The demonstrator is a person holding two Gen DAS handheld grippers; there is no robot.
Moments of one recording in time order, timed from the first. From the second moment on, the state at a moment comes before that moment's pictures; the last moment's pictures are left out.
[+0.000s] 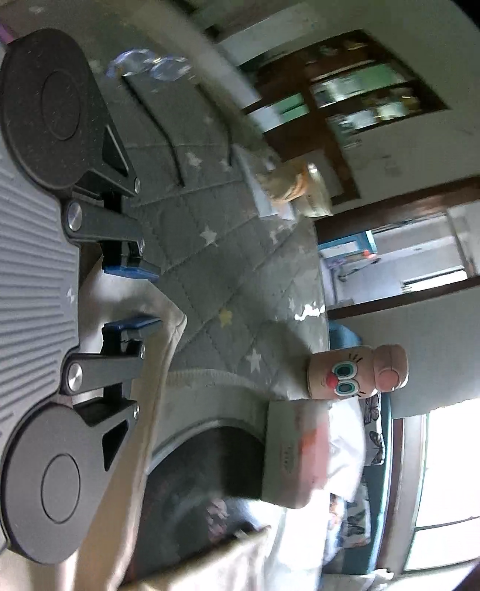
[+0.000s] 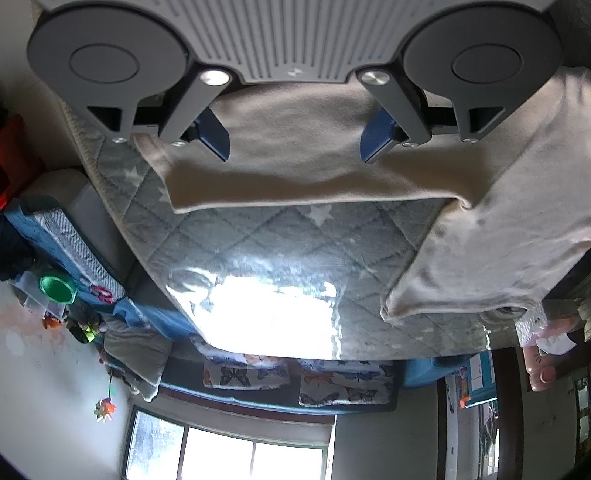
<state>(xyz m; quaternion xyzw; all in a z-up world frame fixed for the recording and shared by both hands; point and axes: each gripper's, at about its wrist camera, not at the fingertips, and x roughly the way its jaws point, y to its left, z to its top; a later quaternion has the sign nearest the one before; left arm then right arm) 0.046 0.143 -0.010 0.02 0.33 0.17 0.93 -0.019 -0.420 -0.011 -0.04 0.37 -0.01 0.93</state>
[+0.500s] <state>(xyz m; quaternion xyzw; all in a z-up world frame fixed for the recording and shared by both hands) 0.012 0.097 -0.013 0.06 0.34 0.02 0.94 -0.031 -0.314 0.031 -0.11 0.35 0.21 0.91</state>
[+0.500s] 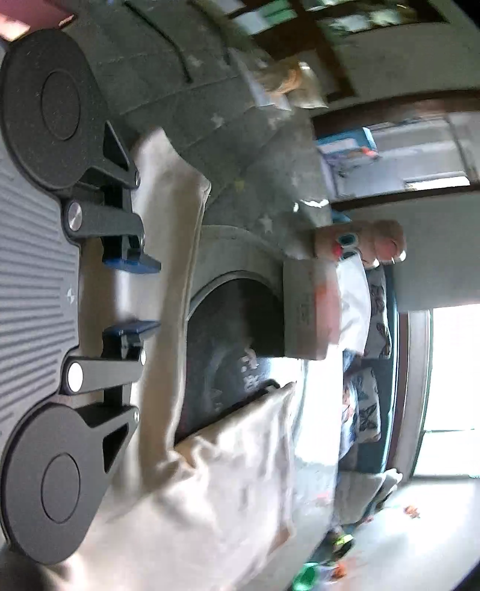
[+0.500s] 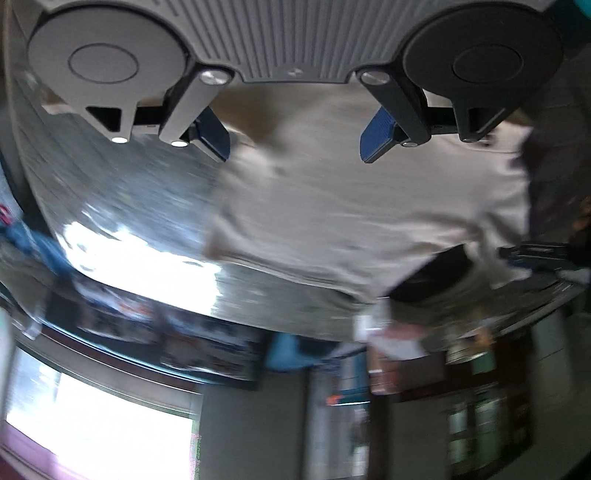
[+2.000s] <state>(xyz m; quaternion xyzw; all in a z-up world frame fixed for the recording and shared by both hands) 0.012 0.156 0.002 0.00 0.35 0.11 0.93 -0.053 -0.072 -0.002 -0.19 0.34 0.56 0.74</state>
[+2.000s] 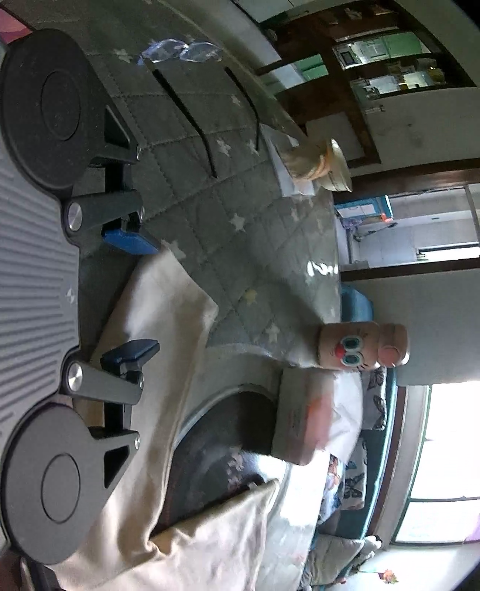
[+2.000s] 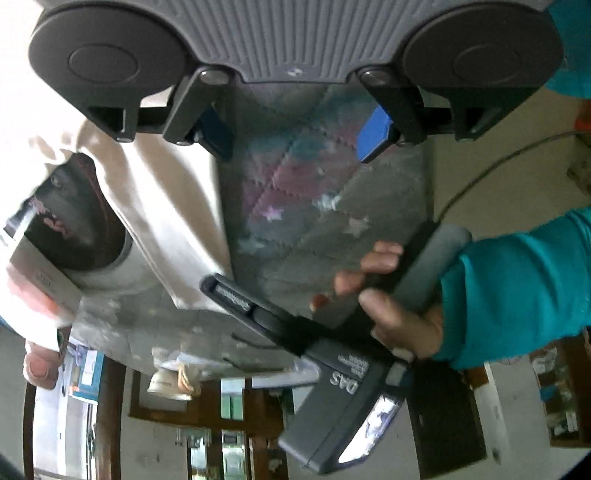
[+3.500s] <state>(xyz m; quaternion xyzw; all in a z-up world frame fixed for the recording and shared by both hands) -0.001 0.078 0.020 -0.01 0.33 0.02 0.94 -0.051 -0.329 -0.013 -0.07 0.39 0.25 0.88</state>
